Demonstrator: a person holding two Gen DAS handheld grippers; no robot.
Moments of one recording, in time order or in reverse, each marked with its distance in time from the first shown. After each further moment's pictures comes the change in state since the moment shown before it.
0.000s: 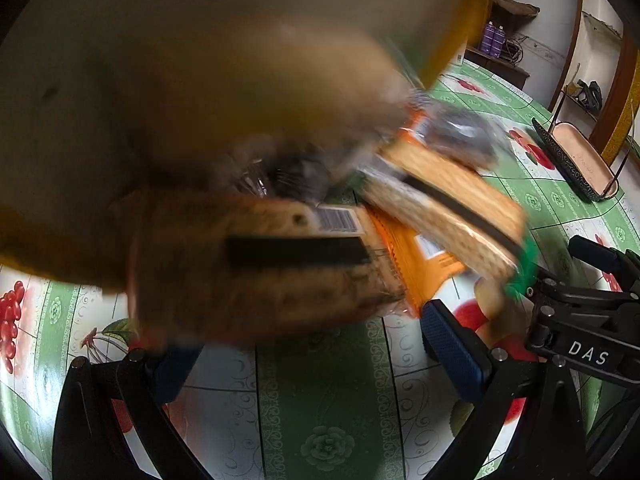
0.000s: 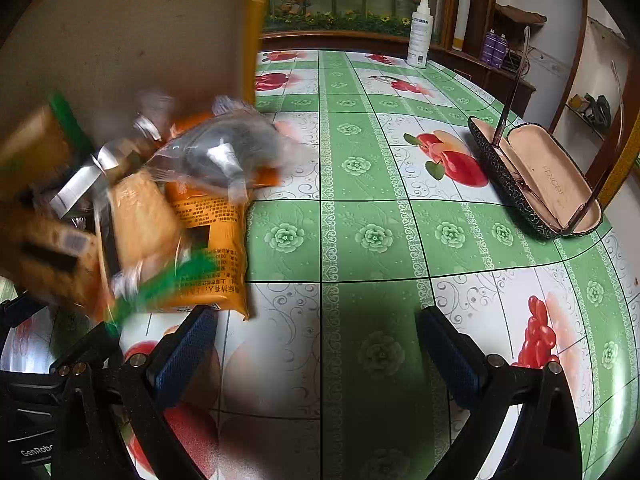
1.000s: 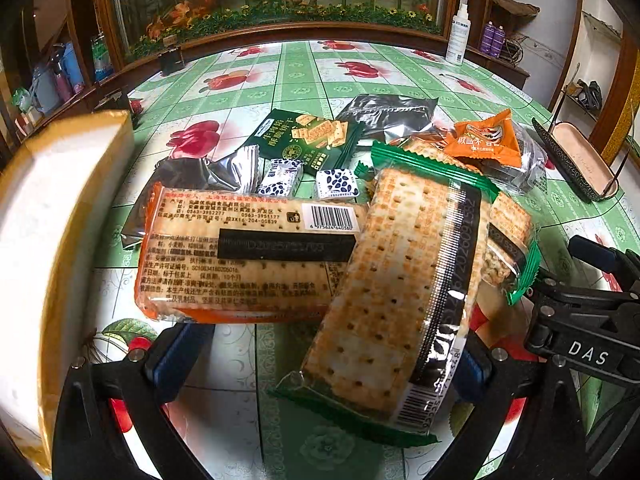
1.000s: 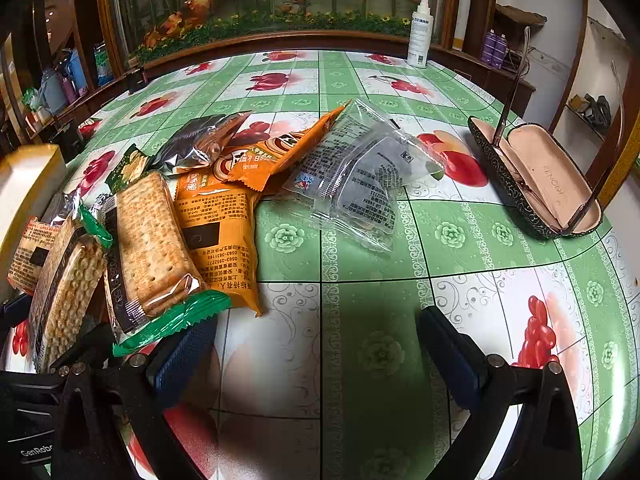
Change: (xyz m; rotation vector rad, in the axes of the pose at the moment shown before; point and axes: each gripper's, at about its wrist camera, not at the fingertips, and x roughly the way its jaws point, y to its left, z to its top) left arm -0.001 -0.005 0.004 0.001 0.002 0.000; right arm 0.001 -0.002 0.000 -0.001 0.000 -0.001
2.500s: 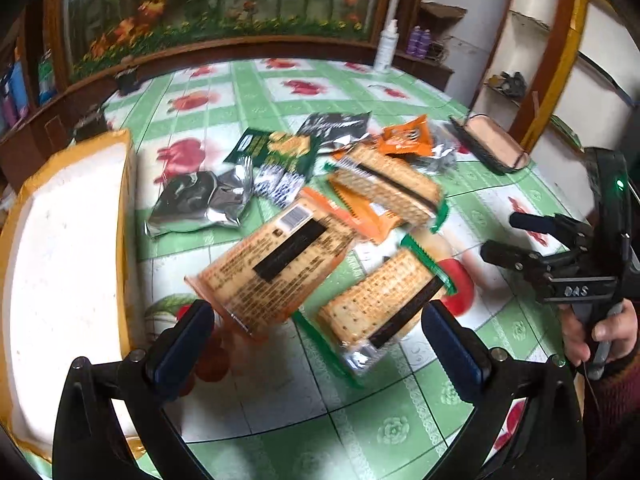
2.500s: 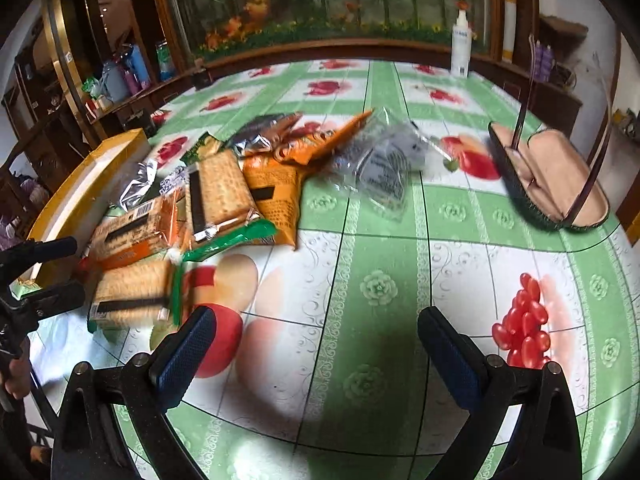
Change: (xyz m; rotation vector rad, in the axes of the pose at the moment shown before) left arm -0.073 0.046 -0.027 0.141 -0.044 -0.265; right arm -0.052 -0.022 -0.034 -0.086 -0.054 0.218
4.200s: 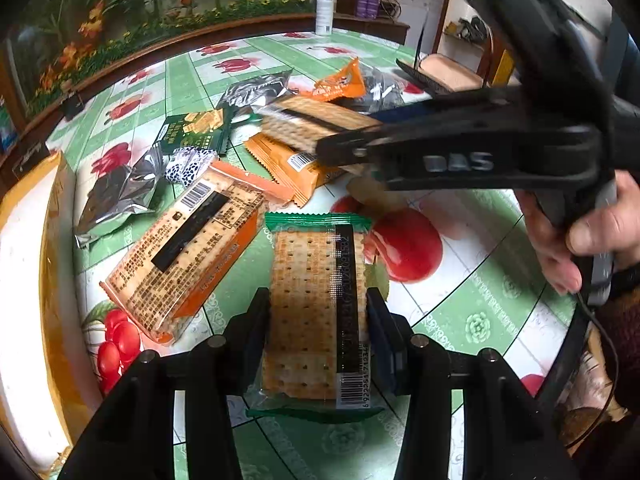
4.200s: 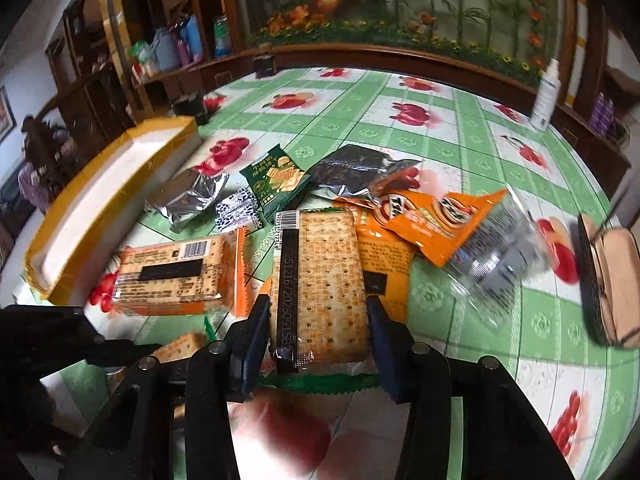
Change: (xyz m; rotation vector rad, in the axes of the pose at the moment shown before) left arm 0.033 -0.043 -0.012 0.152 0.094 -0.052; right arm 0.033 0.055 0.056 -0.155 0.035 0.119
